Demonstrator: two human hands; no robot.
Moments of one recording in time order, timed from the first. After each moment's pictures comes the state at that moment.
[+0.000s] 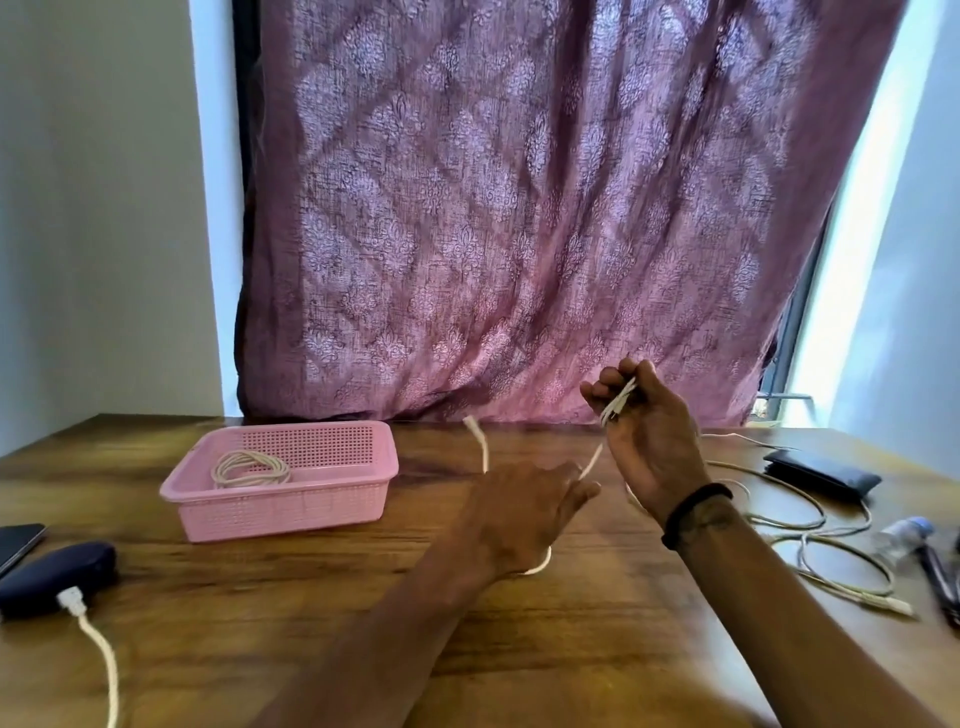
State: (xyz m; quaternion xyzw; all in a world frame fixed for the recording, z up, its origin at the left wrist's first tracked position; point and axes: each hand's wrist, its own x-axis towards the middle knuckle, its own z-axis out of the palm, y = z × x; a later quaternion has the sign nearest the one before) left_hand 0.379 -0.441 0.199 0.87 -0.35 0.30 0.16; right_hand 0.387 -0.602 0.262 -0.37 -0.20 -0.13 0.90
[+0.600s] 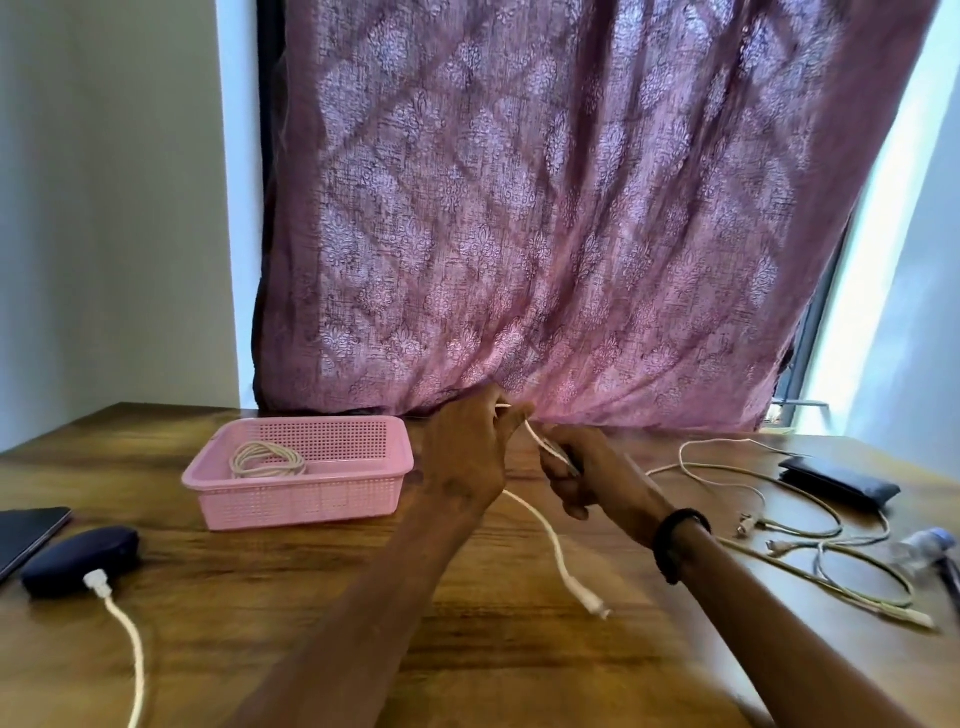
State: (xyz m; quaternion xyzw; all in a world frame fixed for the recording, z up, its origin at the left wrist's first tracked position) left_hand 0.390 -0.397 0.237 0.83 -0.16 0.40 0.36; right_hand 0.370 -0.564 0.241 -0.79 -0.19 0.00 0.59
